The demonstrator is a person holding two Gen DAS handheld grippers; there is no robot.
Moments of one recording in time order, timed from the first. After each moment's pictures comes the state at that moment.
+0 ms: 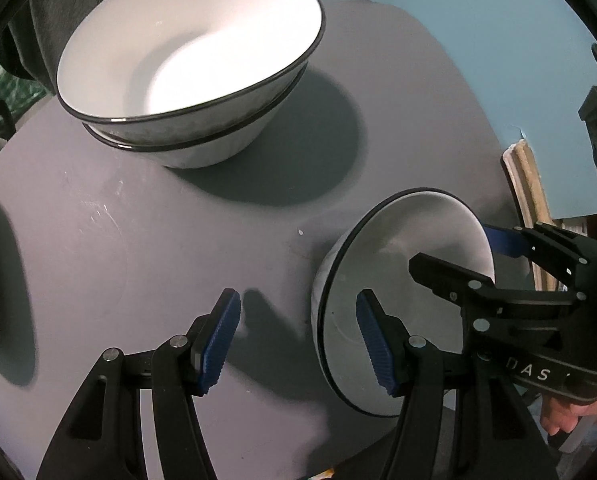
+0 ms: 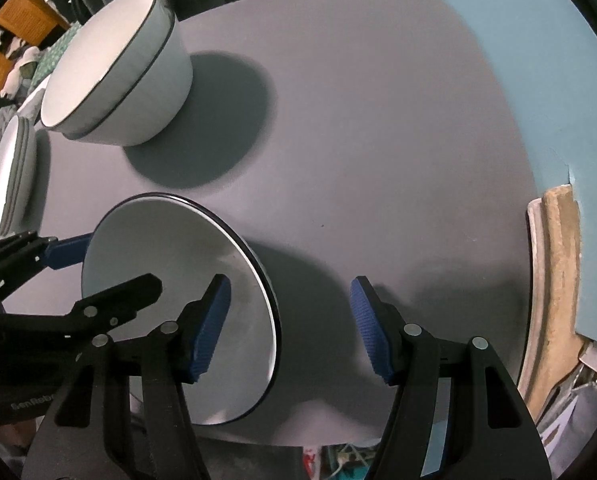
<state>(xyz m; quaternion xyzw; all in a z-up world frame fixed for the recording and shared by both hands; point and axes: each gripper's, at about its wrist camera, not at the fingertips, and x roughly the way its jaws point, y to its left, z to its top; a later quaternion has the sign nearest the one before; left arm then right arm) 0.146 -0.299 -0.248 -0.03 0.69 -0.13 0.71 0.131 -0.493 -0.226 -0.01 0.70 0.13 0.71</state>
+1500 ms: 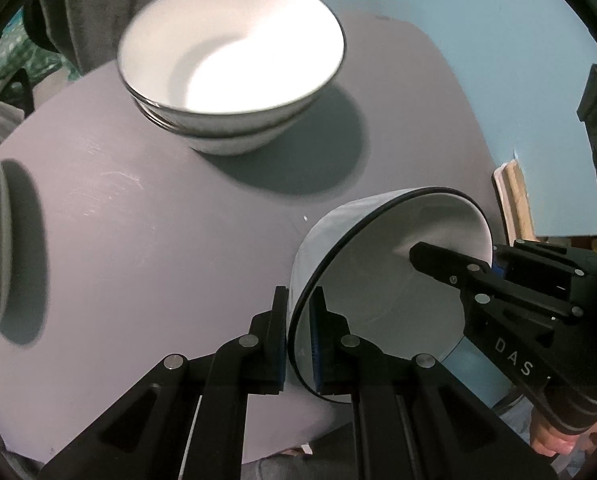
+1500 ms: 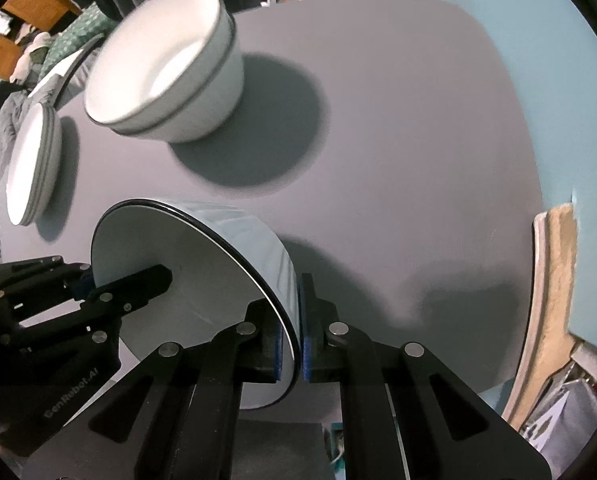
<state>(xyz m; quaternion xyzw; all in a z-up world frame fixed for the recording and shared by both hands) 0.147 -0.287 -0.212 -0.08 0.70 -0.09 0.70 0.160 -0.450 -0.189 -0.01 0.71 0.15 0.69</state>
